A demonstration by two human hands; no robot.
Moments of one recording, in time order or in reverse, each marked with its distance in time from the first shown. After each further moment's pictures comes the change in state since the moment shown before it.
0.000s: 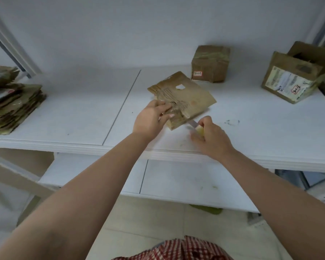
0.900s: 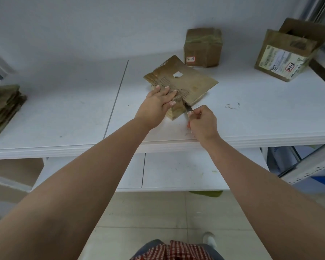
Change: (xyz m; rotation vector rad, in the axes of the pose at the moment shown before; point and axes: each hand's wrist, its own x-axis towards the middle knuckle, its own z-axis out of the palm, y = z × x) left_hand 0.017 -0.007 -0.008 0.038 -0.284 0.106; right_hand 0.013 -0.037 0.041 0.614 0.301 0.436
